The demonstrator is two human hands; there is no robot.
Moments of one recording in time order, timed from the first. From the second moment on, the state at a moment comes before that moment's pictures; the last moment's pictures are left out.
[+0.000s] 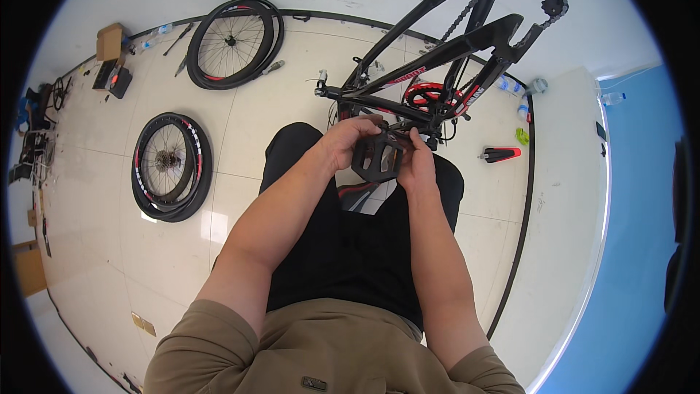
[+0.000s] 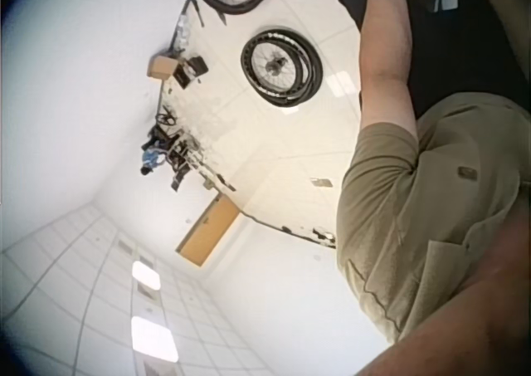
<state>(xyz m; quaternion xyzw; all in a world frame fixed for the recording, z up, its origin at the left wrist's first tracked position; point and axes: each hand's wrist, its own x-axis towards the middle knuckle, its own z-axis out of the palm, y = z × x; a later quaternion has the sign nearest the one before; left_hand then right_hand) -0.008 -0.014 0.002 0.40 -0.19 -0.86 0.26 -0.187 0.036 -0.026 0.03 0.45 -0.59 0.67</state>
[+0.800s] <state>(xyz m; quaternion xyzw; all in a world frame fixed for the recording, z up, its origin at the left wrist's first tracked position) 0.005 0.010 0.011 0.39 -0.22 -0.85 0.27 -0.187 0.038 -0.027 0.02 0.45 -0.59 0.67</state>
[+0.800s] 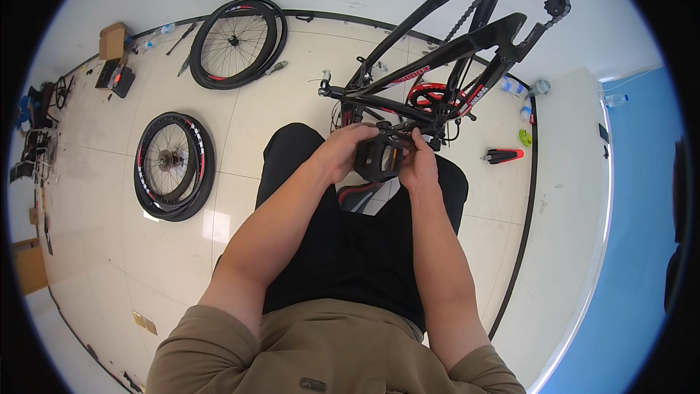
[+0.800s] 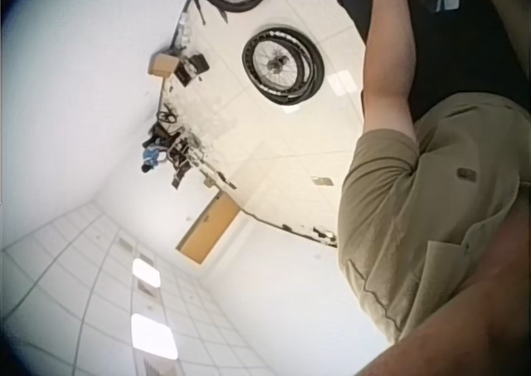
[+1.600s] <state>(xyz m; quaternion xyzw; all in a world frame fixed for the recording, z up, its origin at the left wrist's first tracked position) 0.011 0.058 0.002 0.57 -0.18 -0.74 0.32 -0.195 0.041 -0.051 0.00 0.49 -0.56 0.67</state>
